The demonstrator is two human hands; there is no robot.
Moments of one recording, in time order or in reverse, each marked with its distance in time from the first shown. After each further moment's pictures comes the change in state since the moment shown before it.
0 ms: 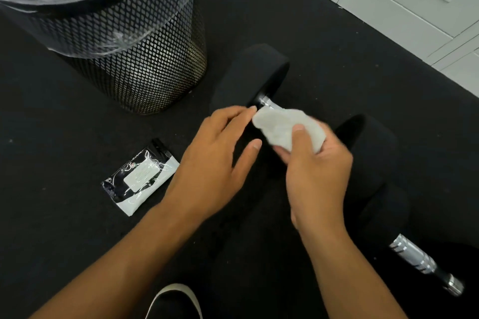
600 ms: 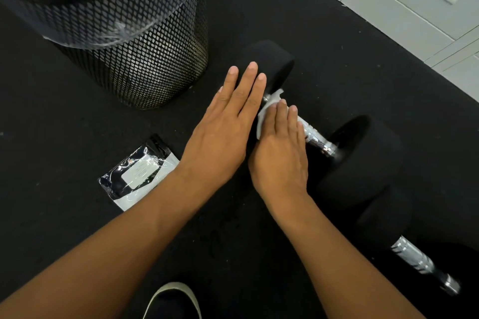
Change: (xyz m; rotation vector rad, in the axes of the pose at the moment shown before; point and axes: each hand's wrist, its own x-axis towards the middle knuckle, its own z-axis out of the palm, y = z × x) left_hand 0.036 -0.022 0.019 0.313 -0.095 0.160; right_hand 0.028 0.046 0.038 -1.228 -0.331 -0.480
